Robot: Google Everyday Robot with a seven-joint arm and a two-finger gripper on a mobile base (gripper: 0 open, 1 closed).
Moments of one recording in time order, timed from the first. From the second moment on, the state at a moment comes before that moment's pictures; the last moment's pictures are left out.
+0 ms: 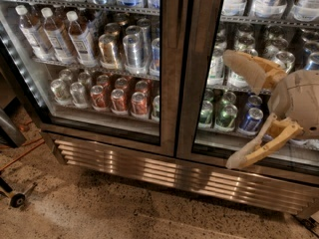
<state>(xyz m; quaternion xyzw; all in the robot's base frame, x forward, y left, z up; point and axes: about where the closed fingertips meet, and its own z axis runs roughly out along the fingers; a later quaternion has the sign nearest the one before) 0.374 -0.098 0.998 -0.52 0.52 0.38 0.56</state>
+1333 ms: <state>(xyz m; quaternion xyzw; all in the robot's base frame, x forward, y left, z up) 0.399 -0.102 1.036 -0.51 0.53 0.38 0.56</state>
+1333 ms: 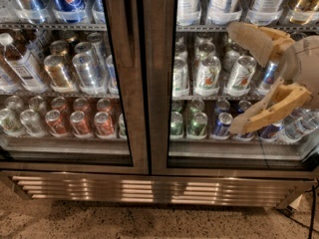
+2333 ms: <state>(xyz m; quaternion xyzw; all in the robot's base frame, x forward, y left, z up) 0.408 -0.061 1.019 -0.54 0.54 0.39 0.52</state>
